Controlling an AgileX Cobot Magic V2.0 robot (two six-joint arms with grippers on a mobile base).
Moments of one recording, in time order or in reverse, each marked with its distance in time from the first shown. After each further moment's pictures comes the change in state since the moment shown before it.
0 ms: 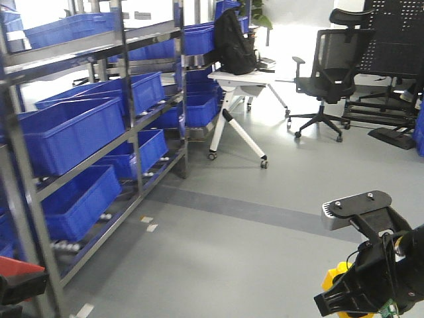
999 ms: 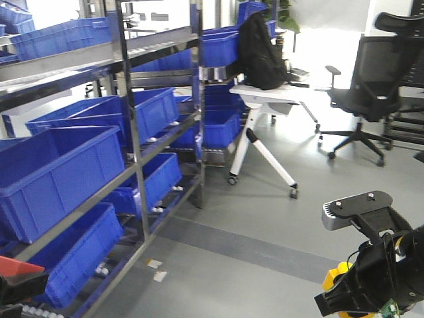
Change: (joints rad) left arm 0.000 0.000 0.000 0.000 0.000 0.000; right arm 0.000 0.000 0.000 0.000 0.002 0.000
